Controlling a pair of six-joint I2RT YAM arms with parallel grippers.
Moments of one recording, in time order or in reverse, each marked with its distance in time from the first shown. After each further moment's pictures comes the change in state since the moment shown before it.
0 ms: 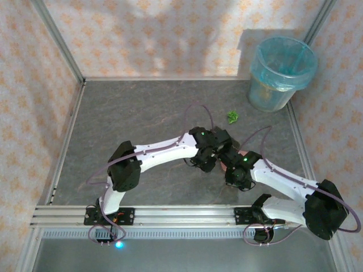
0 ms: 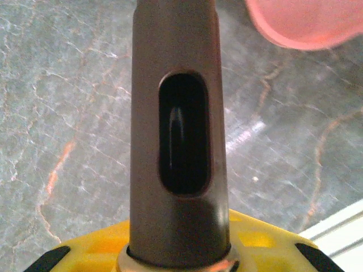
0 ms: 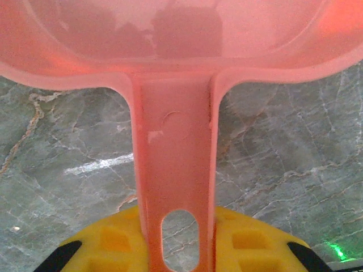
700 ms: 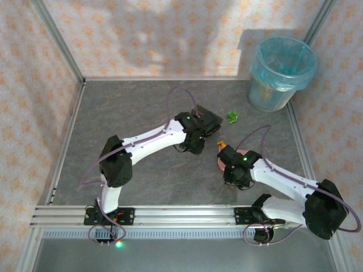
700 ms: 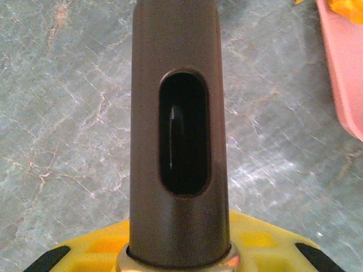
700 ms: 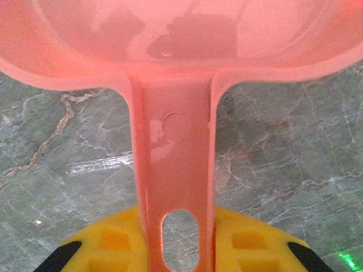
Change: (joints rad) left arm 0.157 -0.028 0.002 -0.013 -0.150 -0.035; right arm 0.004 0.014 0.023 0.017 -0.013 -0.040
